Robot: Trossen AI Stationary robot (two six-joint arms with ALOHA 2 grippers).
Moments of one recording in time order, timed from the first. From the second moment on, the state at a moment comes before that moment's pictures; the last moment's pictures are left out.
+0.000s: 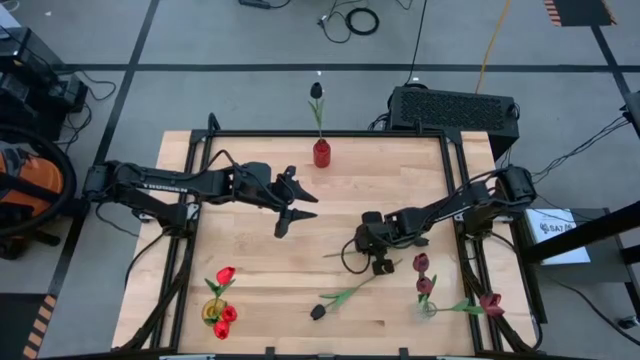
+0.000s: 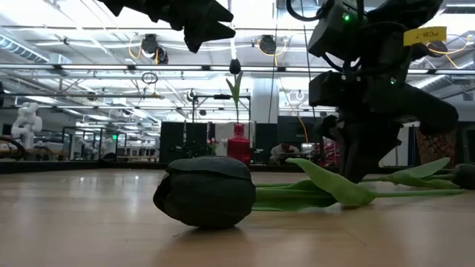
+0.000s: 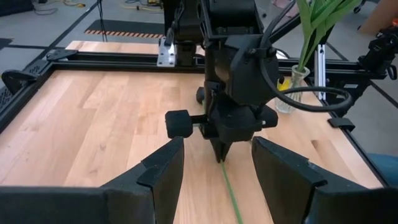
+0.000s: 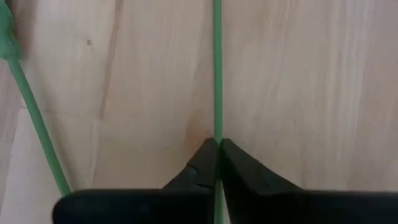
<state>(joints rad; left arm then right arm) 0.05 1.31 0.92 0.04 0.17 -0.01 0.18 1.66 0.80 -0.33 0.00 0.04</state>
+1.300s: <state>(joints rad) -0.04 1.47 0.92 0.00 -0.06 0.22 0.15 1.65 1.09 -0.37 0.45 0.04</state>
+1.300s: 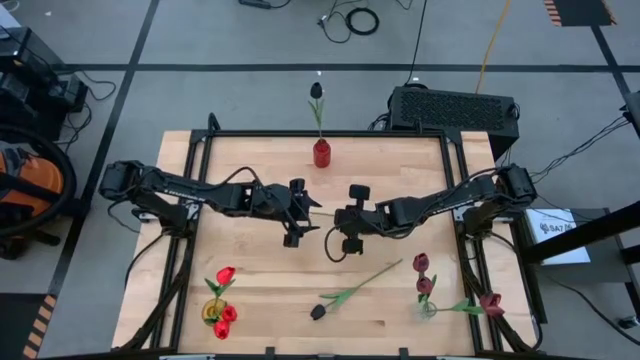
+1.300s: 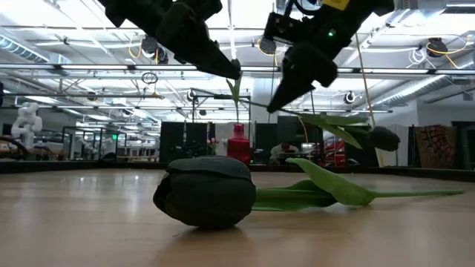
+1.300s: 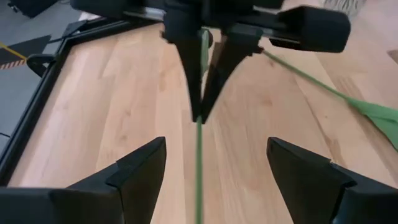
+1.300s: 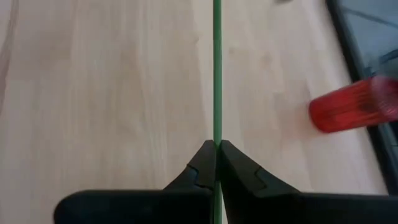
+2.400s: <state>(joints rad) -0.01 1.47 0.92 -0.16 -0.20 0.27 0.15 1.64 1.09 -0.30 0.48 0.04</state>
